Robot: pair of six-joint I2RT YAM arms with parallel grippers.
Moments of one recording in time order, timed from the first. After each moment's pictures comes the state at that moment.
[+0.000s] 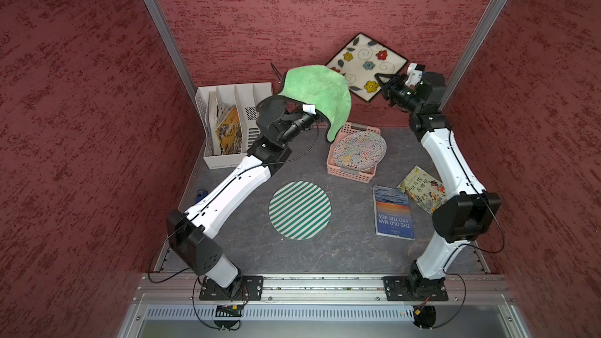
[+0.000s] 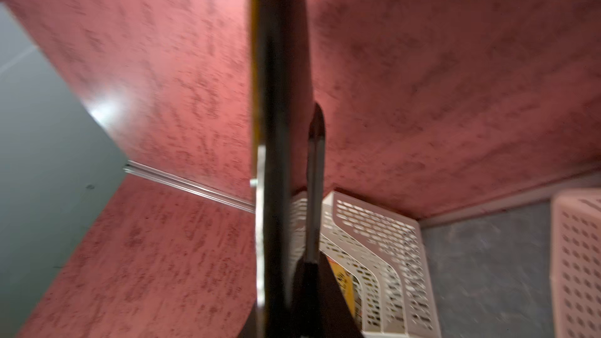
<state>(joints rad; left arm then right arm) -0.64 1.56 1.75 0.21 0.30 -1.11 0.09 1.79 1.88 -0.10 -0.50 1.17</state>
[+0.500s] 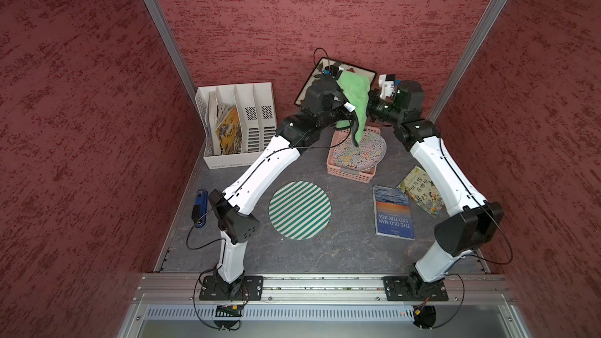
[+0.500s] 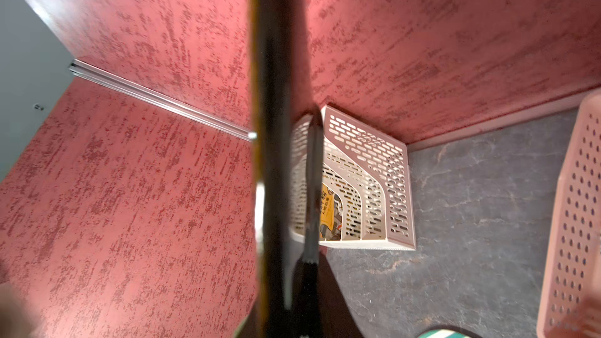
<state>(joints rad) -0.74 1.97 2.32 -0.48 0.03 -0.58 0.24 1.68 1.82 -0.24 -0.49 1.05</state>
